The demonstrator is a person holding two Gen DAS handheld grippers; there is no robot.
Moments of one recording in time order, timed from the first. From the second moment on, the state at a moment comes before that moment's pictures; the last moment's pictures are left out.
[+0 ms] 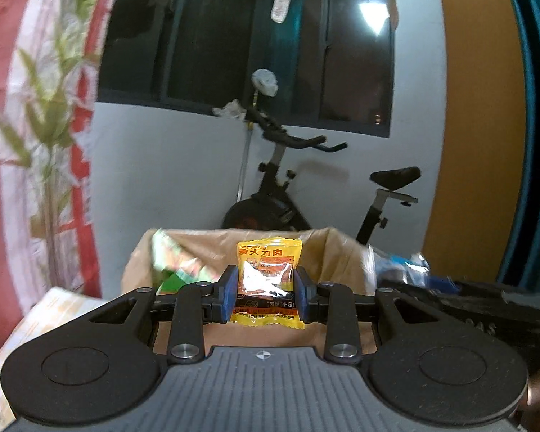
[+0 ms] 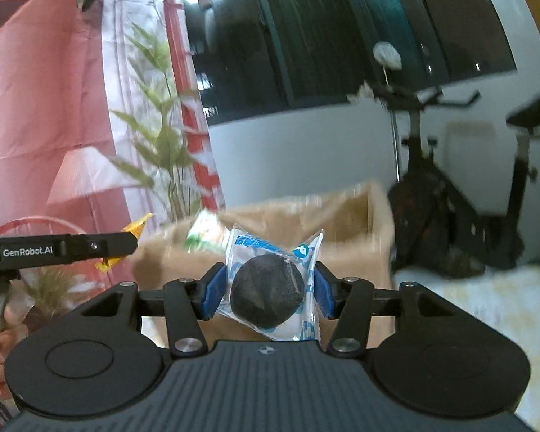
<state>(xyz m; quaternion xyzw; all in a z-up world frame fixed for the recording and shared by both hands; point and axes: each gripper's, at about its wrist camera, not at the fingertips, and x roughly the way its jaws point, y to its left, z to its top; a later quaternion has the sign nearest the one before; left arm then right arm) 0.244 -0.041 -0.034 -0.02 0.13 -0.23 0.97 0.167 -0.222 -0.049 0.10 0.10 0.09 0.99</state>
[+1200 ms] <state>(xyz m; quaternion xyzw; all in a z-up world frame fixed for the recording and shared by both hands) 0.189 -0.015 0.031 0.04 0.12 -0.09 0.99 0.145 -0.197 0.019 0.07 0.12 0.03 0.99</state>
